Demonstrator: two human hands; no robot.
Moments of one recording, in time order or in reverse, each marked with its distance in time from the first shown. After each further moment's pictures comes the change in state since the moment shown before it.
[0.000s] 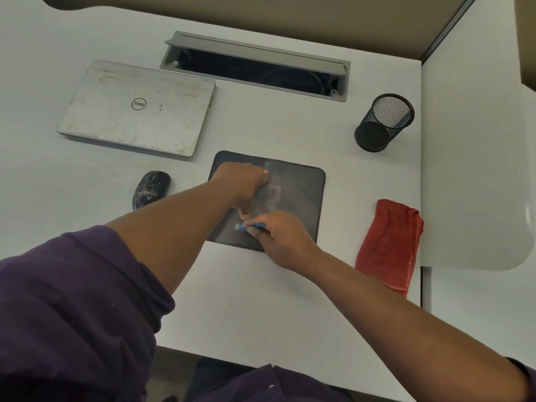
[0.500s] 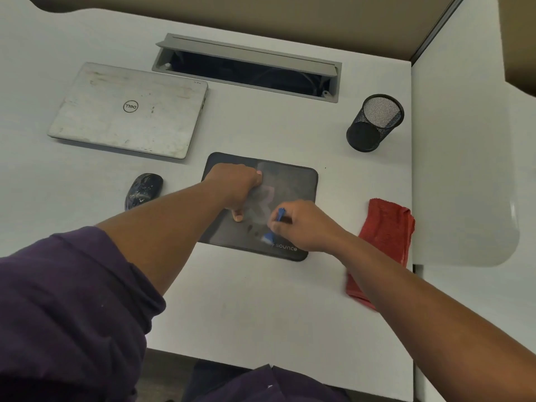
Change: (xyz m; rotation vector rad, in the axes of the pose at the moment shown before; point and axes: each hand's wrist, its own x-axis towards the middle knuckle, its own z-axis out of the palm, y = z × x) left_hand 0.000 0.001 -0.001 0.016 -0.018 0.015; right_hand -0.002 0.019 -0.054 -0.040 -0.089 0.228
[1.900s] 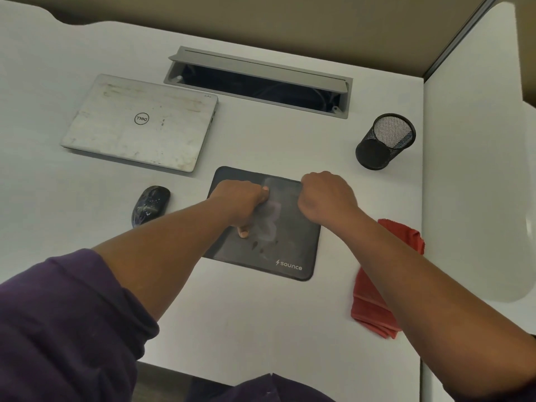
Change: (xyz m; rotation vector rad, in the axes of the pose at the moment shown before) left_hand 0.008 -0.005 0.004 -0.057 0.001 -0.012; right_hand 0.063 0.007 -0.052 -0.590 0.273 0.136
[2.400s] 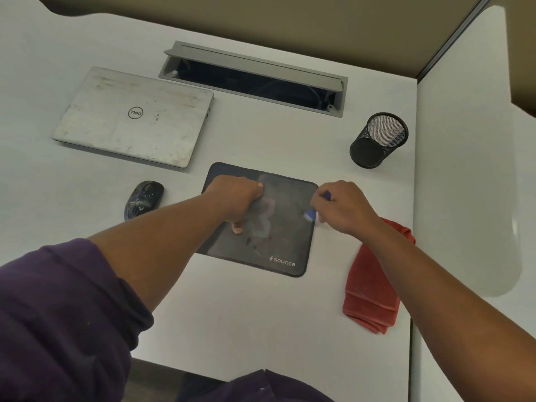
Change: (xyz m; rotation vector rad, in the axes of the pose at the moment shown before) left_hand -0.003 0.002 -0.003 0.011 0.012 0.006; right_hand -0.027 0.047 -0.001 0.448 -0.023 -0.026
